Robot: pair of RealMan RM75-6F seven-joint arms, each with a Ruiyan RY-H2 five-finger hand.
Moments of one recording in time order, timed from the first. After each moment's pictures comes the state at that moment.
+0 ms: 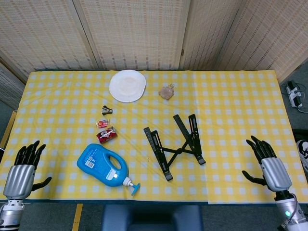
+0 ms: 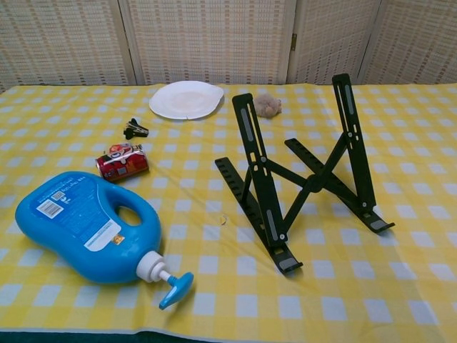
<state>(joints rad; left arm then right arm) -0.10 -1.20 -0.04 -1.66 1.52 1.50 0.20 0.12 -1.16 0.01 -1.57 -1.58 1.40 0.23</state>
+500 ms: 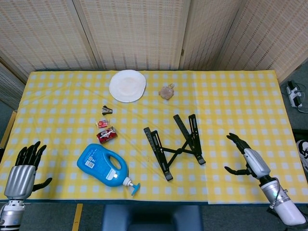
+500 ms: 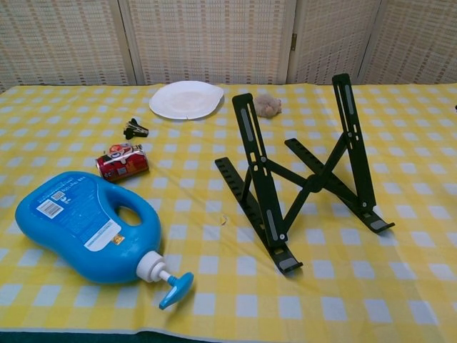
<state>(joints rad) -0.10 -1.20 -0.03 -1.66 1.52 1.50 0.20 0.30 -1.14 0.02 -1.56 -1.56 1.11 0.70</state>
